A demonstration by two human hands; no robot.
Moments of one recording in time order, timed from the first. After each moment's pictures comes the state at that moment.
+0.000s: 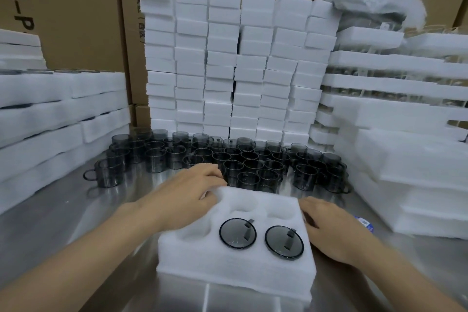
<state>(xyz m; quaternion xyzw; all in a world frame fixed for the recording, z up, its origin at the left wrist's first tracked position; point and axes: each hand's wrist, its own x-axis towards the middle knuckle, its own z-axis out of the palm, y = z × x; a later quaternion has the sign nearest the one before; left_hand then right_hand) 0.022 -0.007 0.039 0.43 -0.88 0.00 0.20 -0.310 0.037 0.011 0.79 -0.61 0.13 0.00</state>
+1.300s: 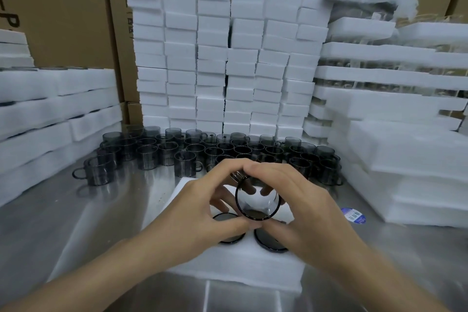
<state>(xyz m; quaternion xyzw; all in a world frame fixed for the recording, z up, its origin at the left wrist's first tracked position) -0.020 0.058 0.039 0.27 -0.82 -0.26 0.43 -0.253 0.080 0.039 0.84 -0.34 0.40 0.11</state>
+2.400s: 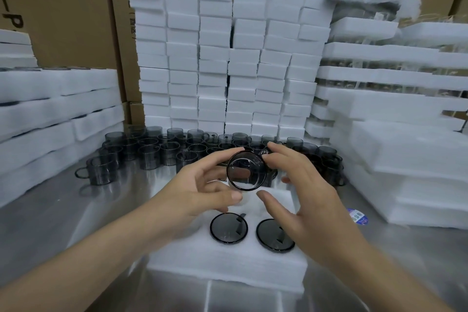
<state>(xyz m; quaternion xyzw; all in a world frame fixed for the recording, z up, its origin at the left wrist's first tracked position) -0.011 0.044 0.052 0.28 -0.70 -0.50 0.43 -0.251 0.077 0.039 0.79 -0.40 0.46 0.08</state>
